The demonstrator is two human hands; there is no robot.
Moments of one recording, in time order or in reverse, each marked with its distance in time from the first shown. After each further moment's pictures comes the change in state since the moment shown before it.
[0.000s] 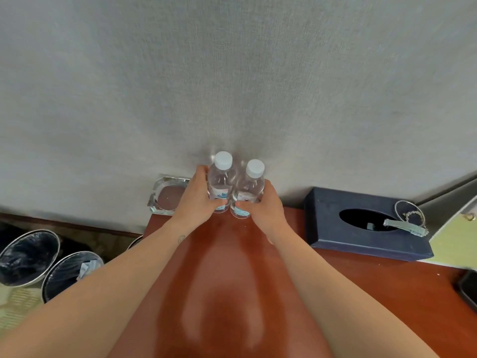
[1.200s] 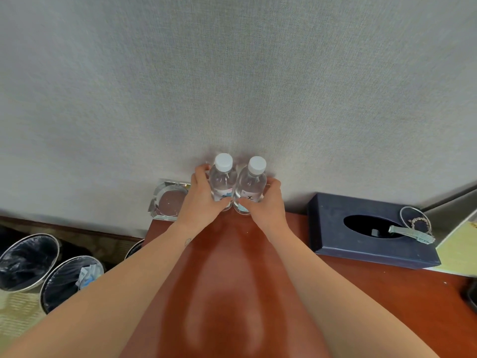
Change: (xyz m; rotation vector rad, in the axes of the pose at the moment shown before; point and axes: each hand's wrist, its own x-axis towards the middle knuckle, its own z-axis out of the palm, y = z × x) left_hand 0.005 0.008 0.003 0.010 0.079 0.031; right_hand 0.020 0.000 0.009 -0.098 0.127 -0.003
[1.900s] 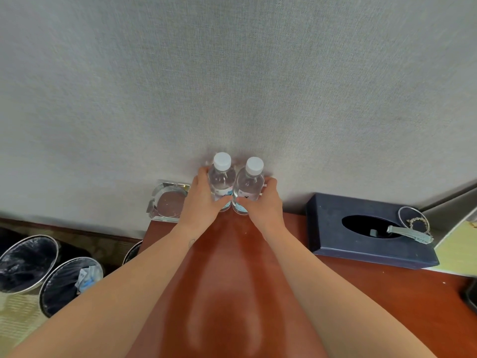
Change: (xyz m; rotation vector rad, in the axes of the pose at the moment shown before) left_hand -0.001 0.003 0.005 -0.018 0.035 -0.035; right_hand -0.001 -0.005 0.000 -0.042 0.003 0.031
